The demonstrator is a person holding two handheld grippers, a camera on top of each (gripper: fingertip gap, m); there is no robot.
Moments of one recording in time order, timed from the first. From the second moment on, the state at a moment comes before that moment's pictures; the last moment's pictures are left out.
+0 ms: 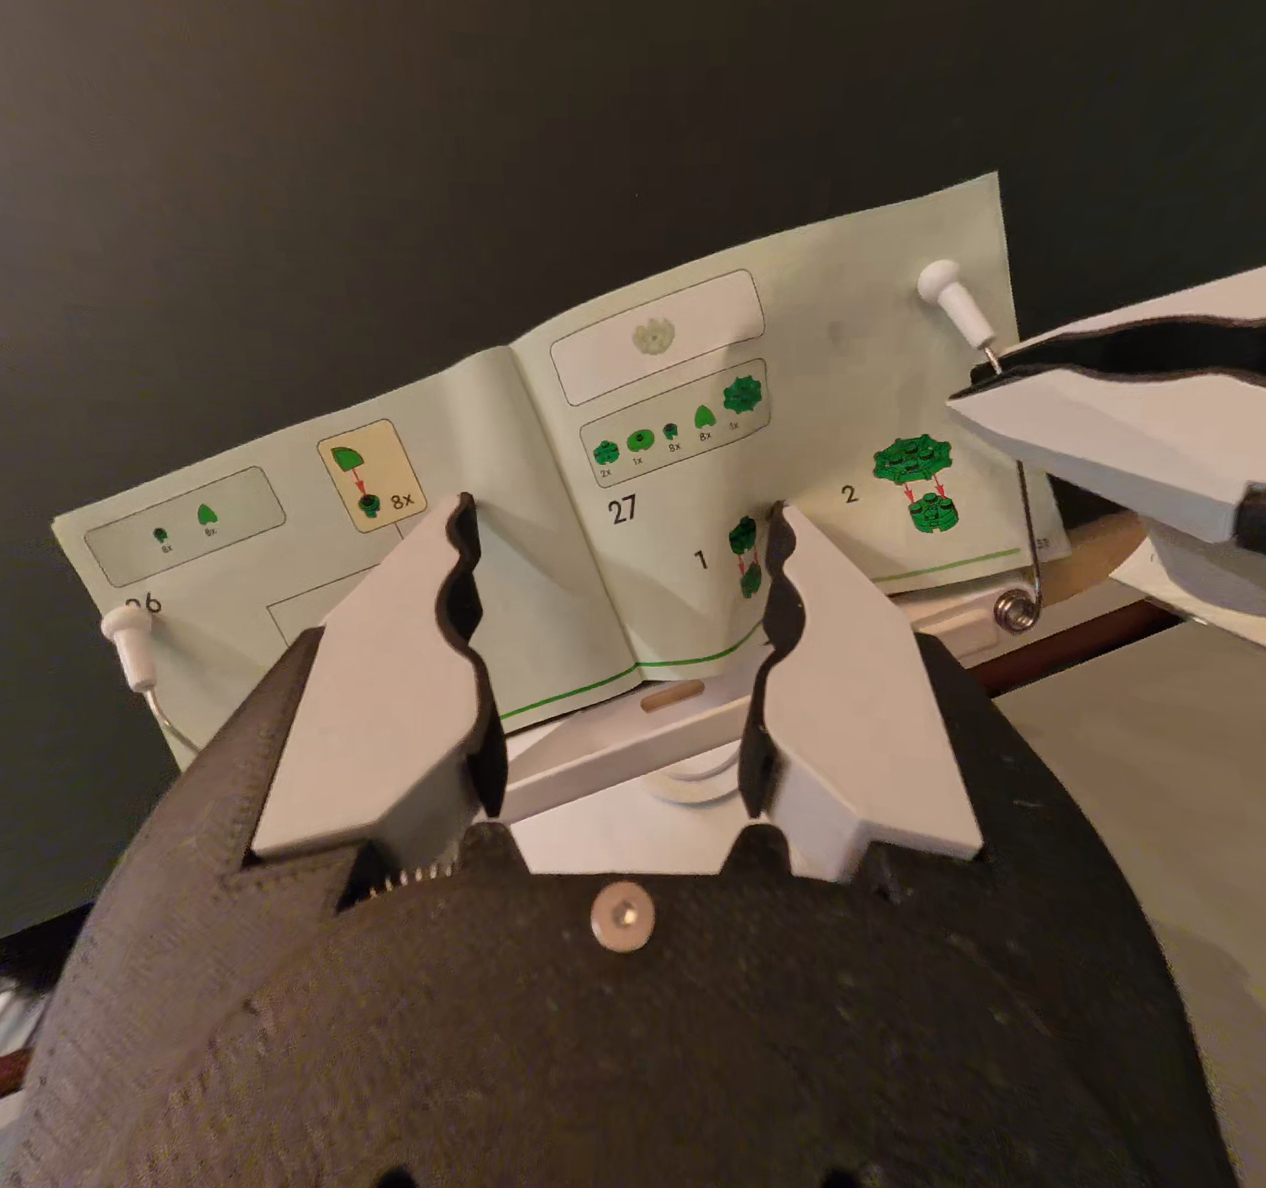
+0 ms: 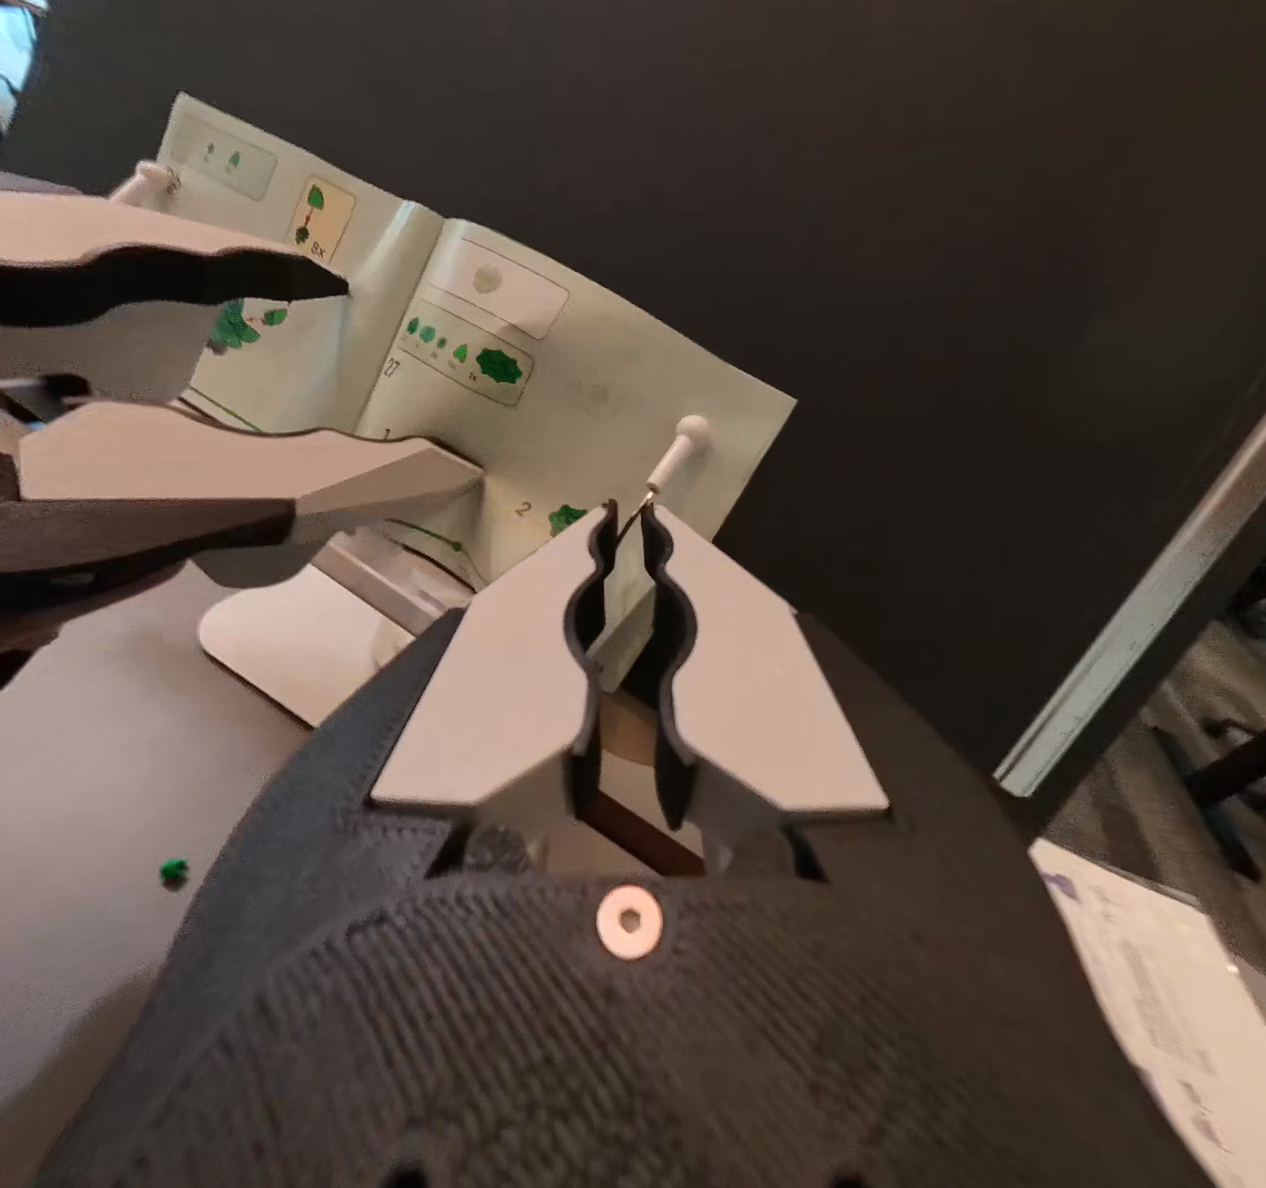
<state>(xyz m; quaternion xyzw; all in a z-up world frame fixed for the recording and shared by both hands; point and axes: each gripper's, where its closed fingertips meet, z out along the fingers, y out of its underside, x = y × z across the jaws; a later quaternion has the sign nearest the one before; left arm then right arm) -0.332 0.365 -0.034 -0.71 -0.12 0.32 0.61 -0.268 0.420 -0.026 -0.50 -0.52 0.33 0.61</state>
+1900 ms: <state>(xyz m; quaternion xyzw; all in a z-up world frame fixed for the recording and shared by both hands) -0.422 0.243 -0.019 -0.73 -0.26 0.09 0.63 -0.360 0.293 -0.037 -0.43 -0.66 0.19 0.59</state>
